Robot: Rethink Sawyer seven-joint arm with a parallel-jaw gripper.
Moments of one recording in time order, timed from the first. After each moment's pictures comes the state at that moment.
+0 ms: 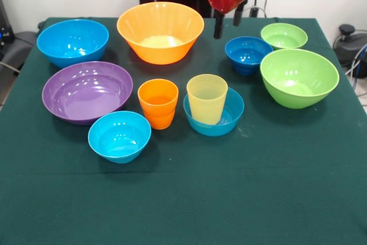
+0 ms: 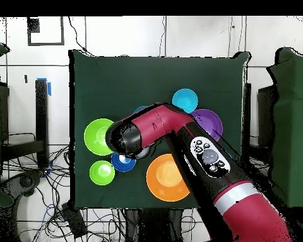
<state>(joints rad) -0.57 -0.71 0.73 1.79 -0.69 0.98 1.48</state>
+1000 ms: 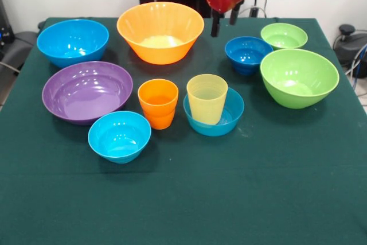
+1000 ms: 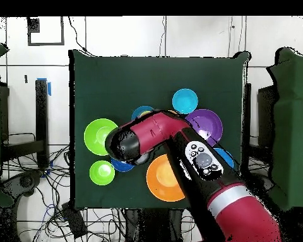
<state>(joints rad) -0.53 -0.70 0.65 1.82 -0.69 0.94 1.48</state>
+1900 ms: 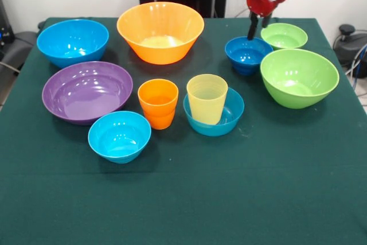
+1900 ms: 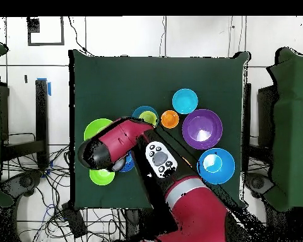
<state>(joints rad) -0.34 -0.68 0.57 1.82 -0.68 0.85 1.52</state>
